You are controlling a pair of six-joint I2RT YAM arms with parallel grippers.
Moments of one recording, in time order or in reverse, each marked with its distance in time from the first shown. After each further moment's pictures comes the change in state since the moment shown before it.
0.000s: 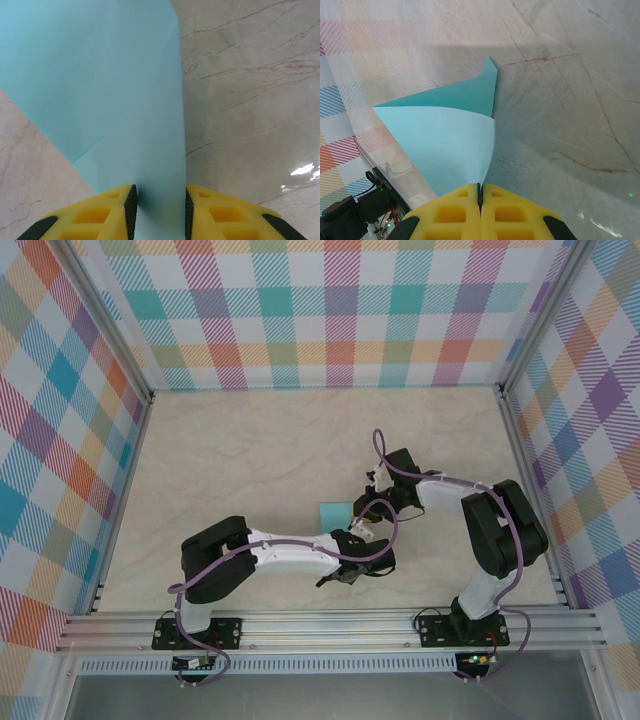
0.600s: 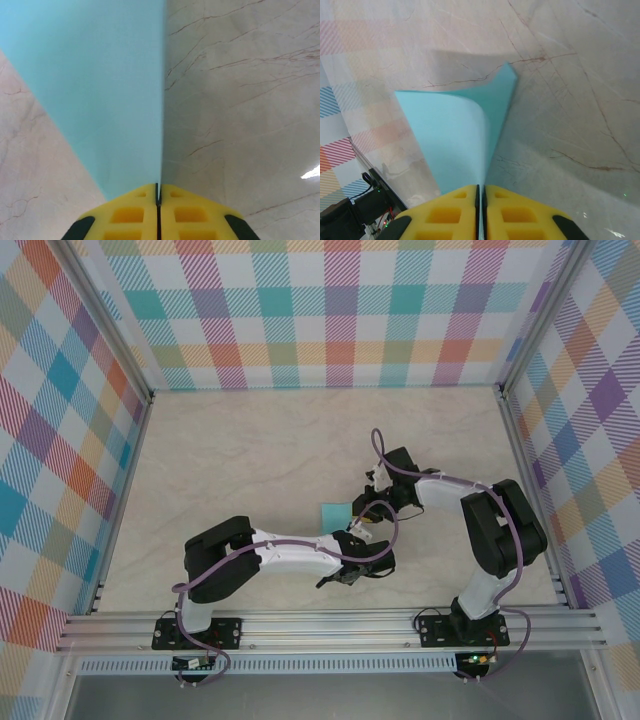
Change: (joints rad) left arm 0.000 0.018 0.000 -0.006 0.000 -0.023; right arm 0.005 0.003 0.024 -0.039 0.019 -0.002
